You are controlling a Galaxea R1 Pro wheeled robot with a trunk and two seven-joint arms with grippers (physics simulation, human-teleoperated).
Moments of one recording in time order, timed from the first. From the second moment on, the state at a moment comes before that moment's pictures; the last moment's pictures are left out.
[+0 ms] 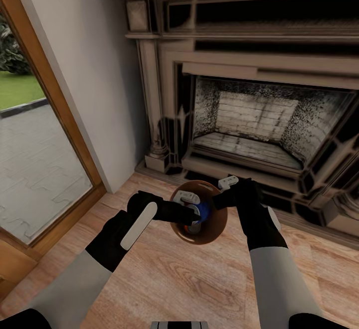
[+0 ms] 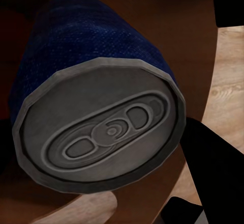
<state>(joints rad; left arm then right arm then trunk) -0.79 -0.05 -0.55 -1.24 0.62 1.05 -0.14 -0.80 0.17 -0.09 -1.23 0.92 1.04 0.83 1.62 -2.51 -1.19</state>
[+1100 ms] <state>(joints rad) -0.79 -0.05 -0.55 -1.21 0.64 1.05 -0.12 -0.80 0.17 -0.09 -1.19 0.91 1.05 0.83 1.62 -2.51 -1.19</state>
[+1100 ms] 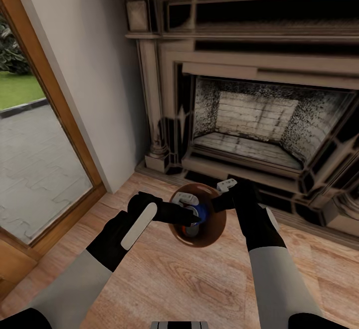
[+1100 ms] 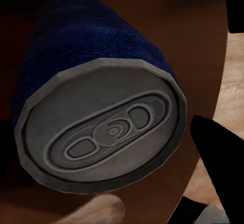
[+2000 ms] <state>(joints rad) -0.76 -0.02 -0.55 -1.45 0.59 1.05 -0.14 -0.80 0.17 -0.09 -1.23 0.93 1.04 0.83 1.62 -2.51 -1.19</state>
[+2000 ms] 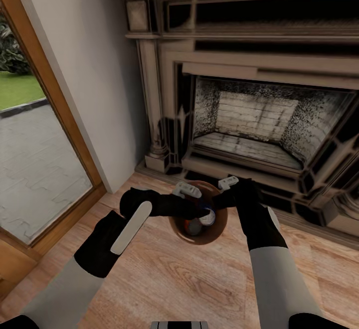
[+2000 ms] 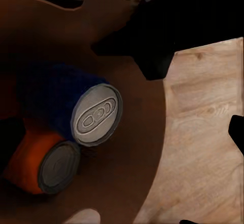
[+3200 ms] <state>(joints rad) -0.28 0.31 0.13 -1.53 0.20 0.55 -0.82 -0.80 0.04 -0.15 -1.18 0.95 1.03 0.83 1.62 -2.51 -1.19</state>
